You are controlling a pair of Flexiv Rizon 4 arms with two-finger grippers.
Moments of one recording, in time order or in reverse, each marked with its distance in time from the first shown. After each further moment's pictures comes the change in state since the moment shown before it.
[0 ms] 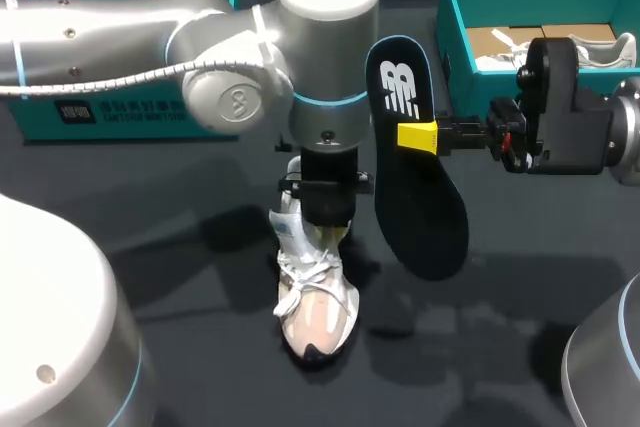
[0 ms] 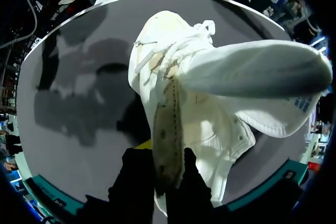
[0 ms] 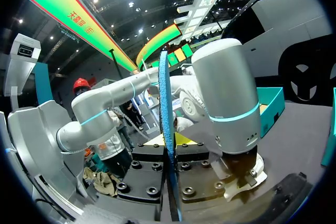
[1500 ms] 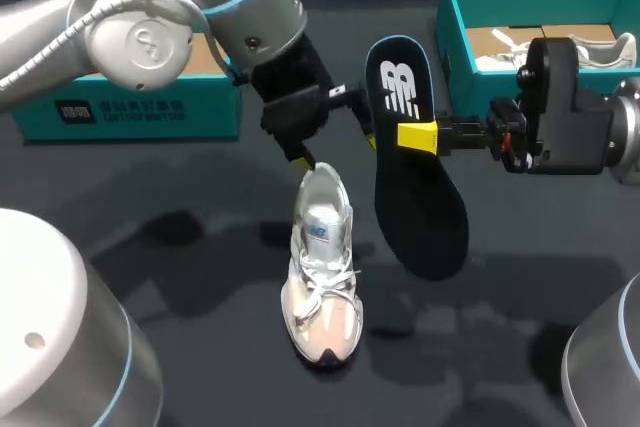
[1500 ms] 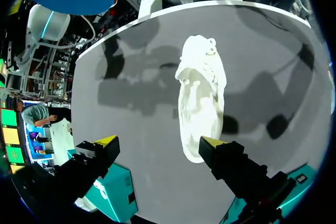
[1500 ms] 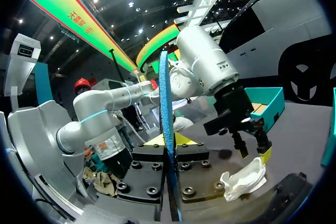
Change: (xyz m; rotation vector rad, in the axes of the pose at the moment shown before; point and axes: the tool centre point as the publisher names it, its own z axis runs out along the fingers) left arm -0.013 0.031 -0.126 -0.026 -0.453 -0.051; right arm 0.000 0.000 0.000 0.000 0.000 0.000
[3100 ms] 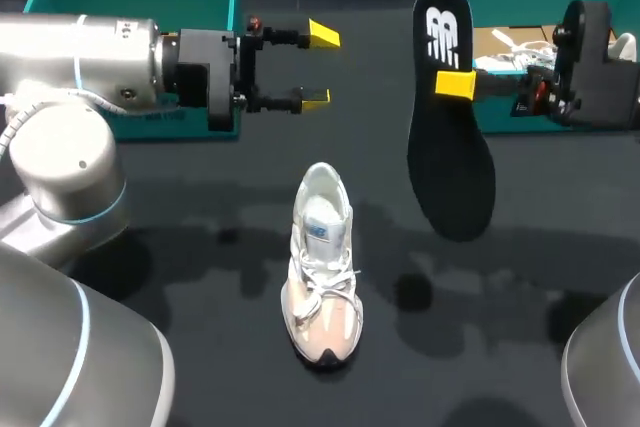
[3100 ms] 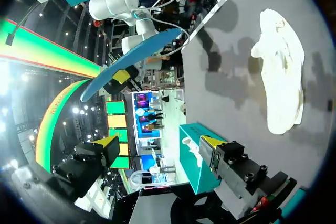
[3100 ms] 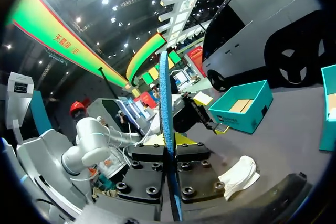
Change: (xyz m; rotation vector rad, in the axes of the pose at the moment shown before) left arm -0.044 0.015 -0.121 -0.157 -1.014 0.081; right arm -0.061 0.035 -0.040 -0.078 -0.051 0.191
